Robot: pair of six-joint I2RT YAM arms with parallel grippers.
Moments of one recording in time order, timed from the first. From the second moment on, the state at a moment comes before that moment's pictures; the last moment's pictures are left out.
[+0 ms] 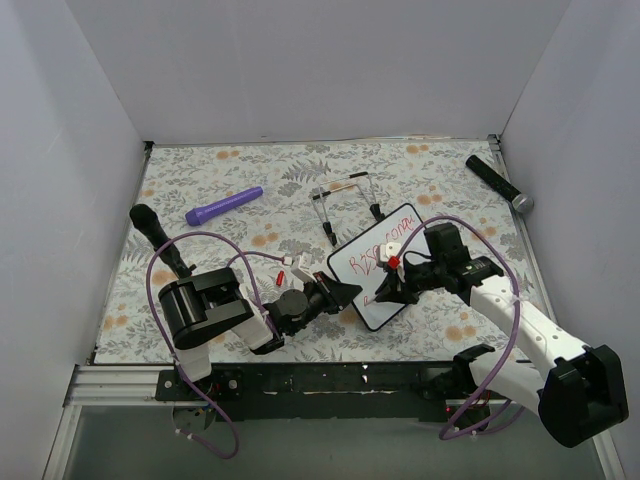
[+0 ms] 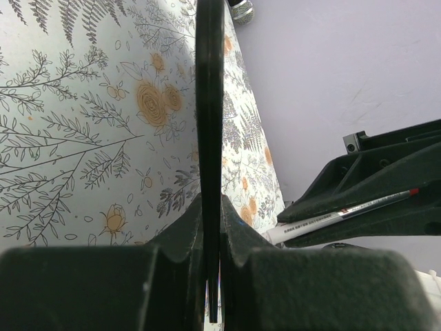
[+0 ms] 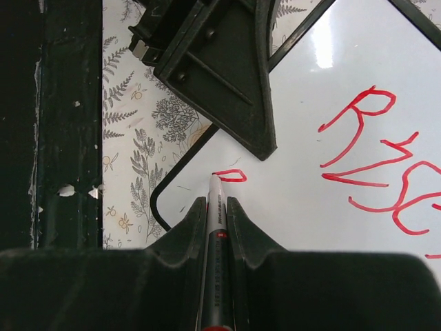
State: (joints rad) left arm -1.11 1.79 0.38 1.35 -0.28 -1.10; right arm 0.44 1.03 0.66 -0.53 -0.90 -0.75
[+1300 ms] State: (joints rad) left arm -1.11 1.79 0.37 1.36 -0.28 -1.09; right arm 0.38 0.99 0.66 -0.53 -0.83 -0.70
